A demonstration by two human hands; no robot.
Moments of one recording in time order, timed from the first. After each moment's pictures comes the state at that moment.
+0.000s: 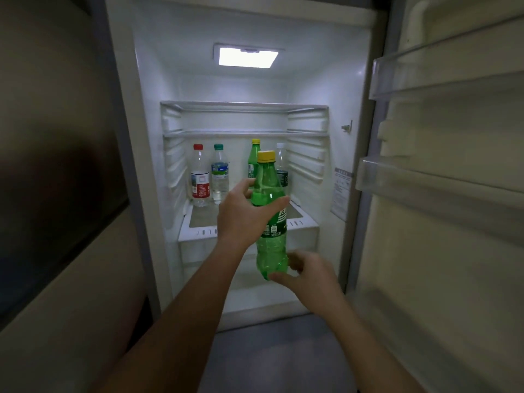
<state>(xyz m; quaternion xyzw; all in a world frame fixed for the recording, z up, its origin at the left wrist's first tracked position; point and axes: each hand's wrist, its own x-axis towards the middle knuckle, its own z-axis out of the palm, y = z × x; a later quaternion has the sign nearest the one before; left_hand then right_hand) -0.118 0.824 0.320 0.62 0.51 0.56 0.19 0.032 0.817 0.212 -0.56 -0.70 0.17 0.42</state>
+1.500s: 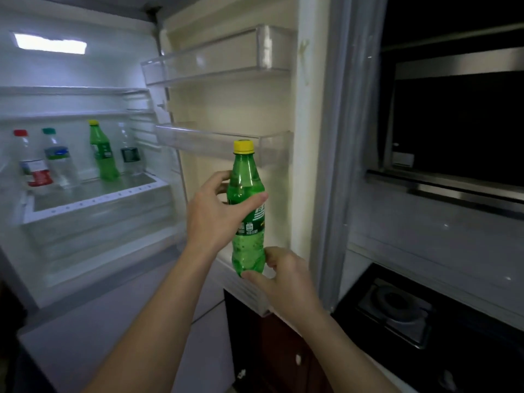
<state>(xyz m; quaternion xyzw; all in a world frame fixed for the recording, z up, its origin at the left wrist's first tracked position) 0.041 0.511 0.300 0.73 0.30 0.52 0.33 0.147 0.417 0.190 -0.70 -0.53 0.03 0.47</state>
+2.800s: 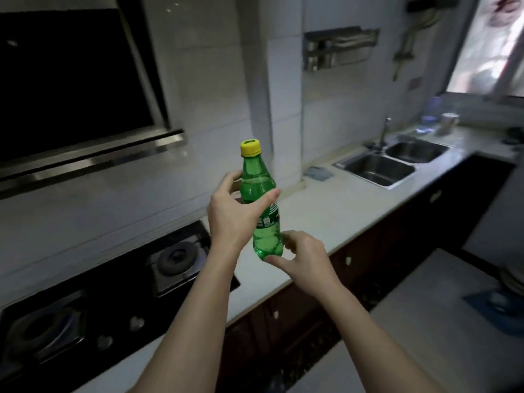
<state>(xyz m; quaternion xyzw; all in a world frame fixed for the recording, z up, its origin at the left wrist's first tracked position) 0.324 -0.137 0.208 0.79 -0.16 0.12 0.59 0.262 -0.264 0.107 -0.90 0.10 -0.16 0.40</state>
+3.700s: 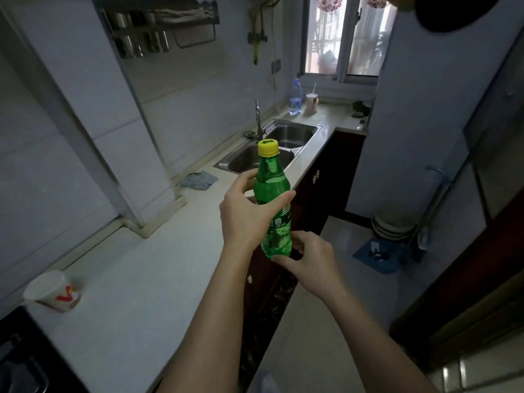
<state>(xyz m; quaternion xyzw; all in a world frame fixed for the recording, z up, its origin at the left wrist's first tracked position) 0.370 -0.486 0.159 0.73 -0.32 -0.07 0.60 0.257 -0.567 0.054 -0.84 0.34 -0.23 0.36</state>
